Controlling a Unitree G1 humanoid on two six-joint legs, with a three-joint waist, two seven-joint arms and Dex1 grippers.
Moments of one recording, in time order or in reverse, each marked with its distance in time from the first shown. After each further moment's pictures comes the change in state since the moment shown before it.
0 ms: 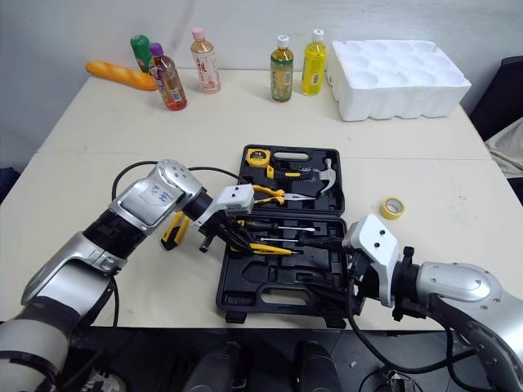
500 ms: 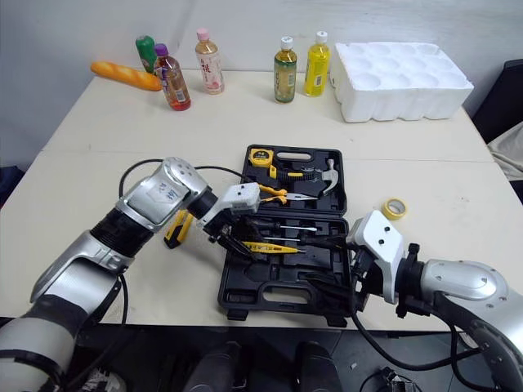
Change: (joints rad) left arm -0.023 0.008 0.040 -0.010 0.028 0.043 -0.016; right arm -0.006 -0.004 -0.005 0.003 0.000 -0.007 -0.003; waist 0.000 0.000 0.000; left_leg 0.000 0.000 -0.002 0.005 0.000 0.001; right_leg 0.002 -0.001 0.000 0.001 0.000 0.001
